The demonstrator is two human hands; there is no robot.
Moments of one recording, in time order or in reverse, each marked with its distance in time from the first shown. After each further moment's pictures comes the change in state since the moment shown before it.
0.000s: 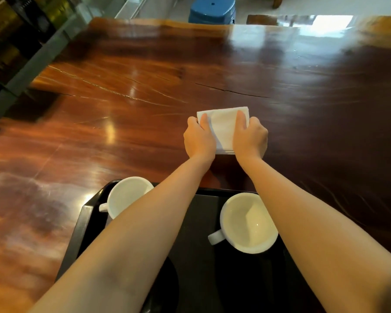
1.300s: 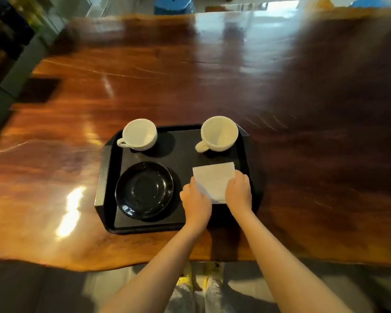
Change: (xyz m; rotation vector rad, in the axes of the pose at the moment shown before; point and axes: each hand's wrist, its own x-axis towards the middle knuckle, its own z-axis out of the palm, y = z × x) left_hand -0.294 -0.118 -0.122 0.261 -0.373 -0.069; right_hand -0.290 0.101 -0.115 -0.107 -0.225 0.324
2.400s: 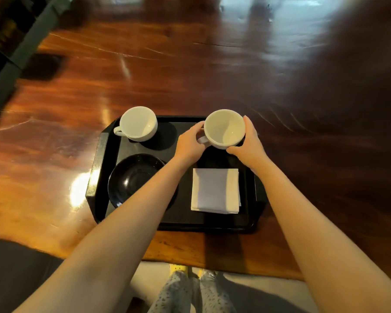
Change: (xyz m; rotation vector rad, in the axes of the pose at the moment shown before) left_hand 0.113 0.067 -0.029 -0.001 -0.099 0.238; right_hand 0.096 -0.053 -0.045 0.257 -0.343 -0.391
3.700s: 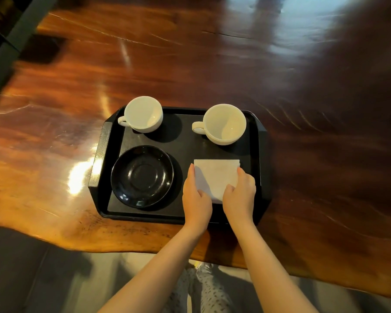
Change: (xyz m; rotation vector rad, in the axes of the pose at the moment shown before) left_hand -0.129 -0.034 0.048 -0.344 0.209 -0.341; right_hand -0.104 0.018 0.072 -0.231 0.262 0.349
